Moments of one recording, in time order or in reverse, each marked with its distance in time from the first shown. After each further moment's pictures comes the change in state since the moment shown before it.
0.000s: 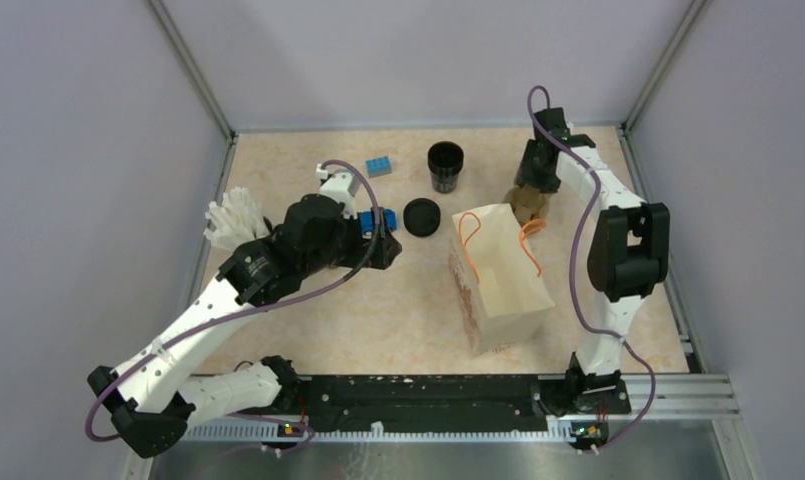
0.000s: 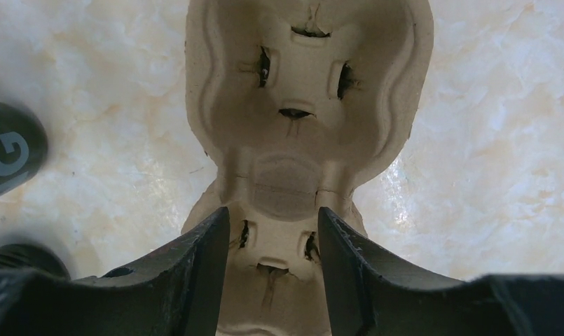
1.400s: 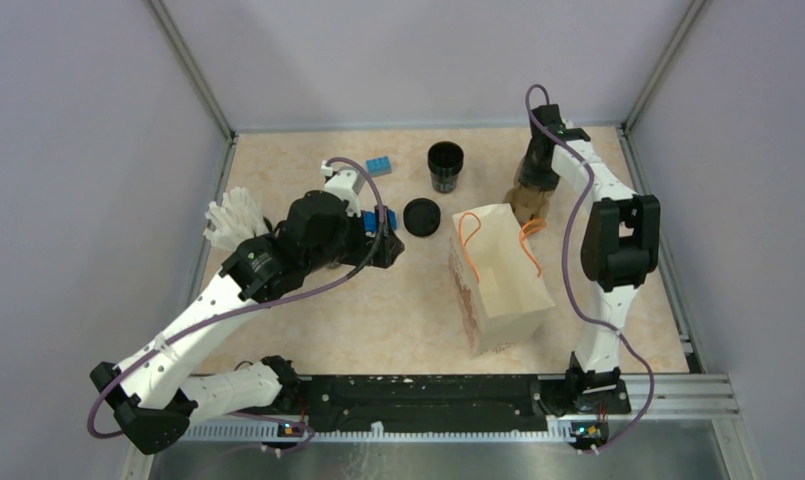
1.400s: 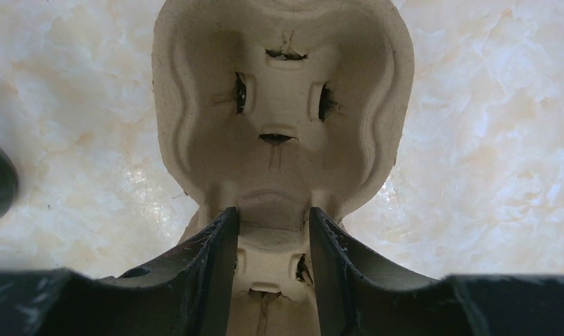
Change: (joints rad) left arm 0.000 0.035 0.028 0.000 0.016 0.033; right arm -0.002 0.095 0.105 -0.064 0.058 0.021
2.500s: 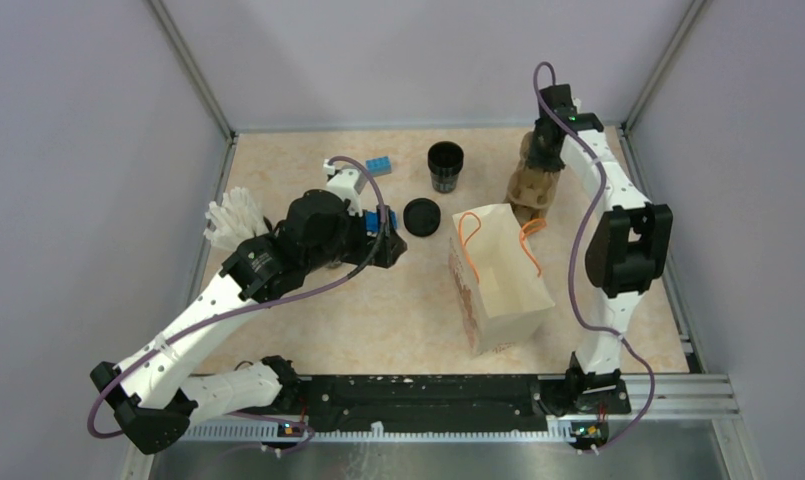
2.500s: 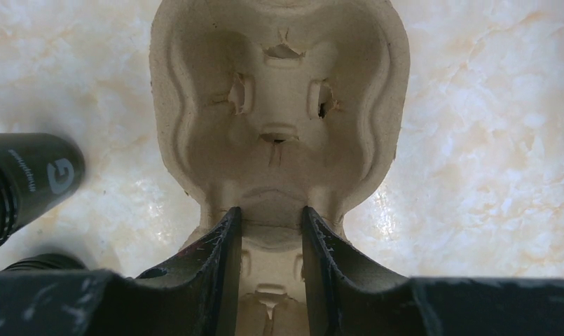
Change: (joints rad) left arm 0.000 0.001 0.000 0.024 0.024 0.016; right arm 0.000 -0.052 0.103 -0.061 -0.011 -0.050
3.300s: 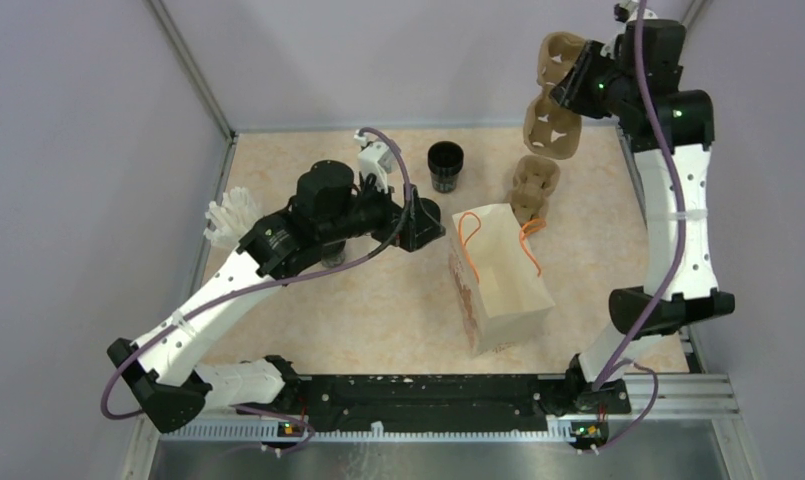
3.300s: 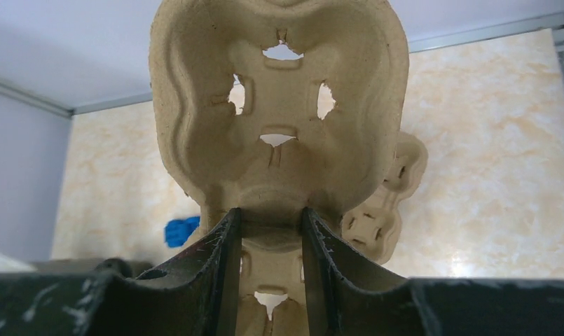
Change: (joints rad) left arm 0.002 0.132 0.135 0.178 0.291 0.030; right arm 0.000 -0.286 0.465 -0.237 -0.231 -0.038
